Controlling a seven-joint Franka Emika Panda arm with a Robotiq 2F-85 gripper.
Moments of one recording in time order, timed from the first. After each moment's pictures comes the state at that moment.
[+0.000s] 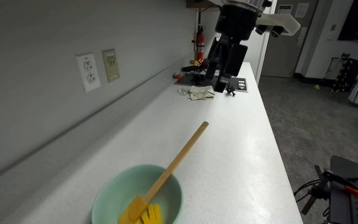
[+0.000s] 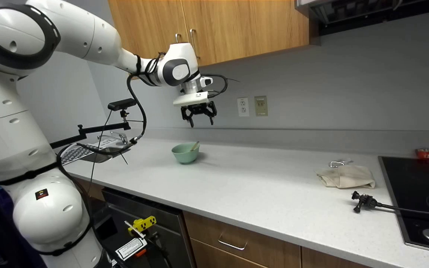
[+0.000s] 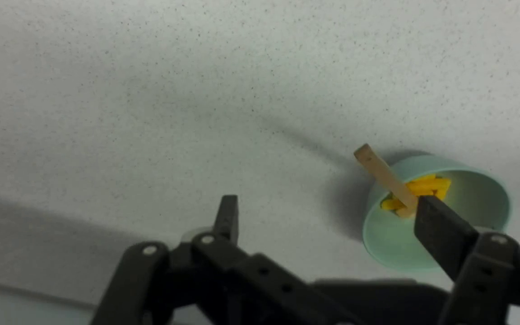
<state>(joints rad) 0.15 -0.11 0.15 -2.10 0.14 2.24 -0.55</state>
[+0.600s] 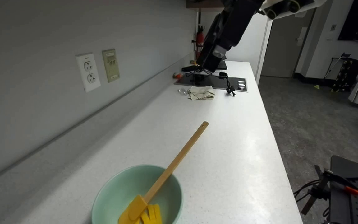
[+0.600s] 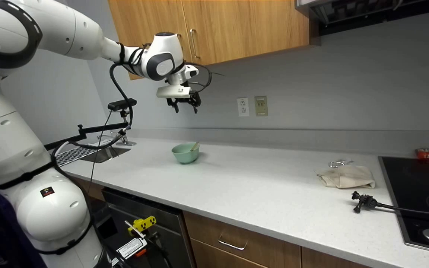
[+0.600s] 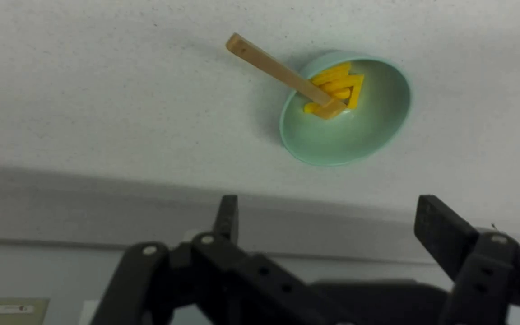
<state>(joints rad) 0.24 -0.19 0.16 -2.12 0.37 2.30 -0.48</state>
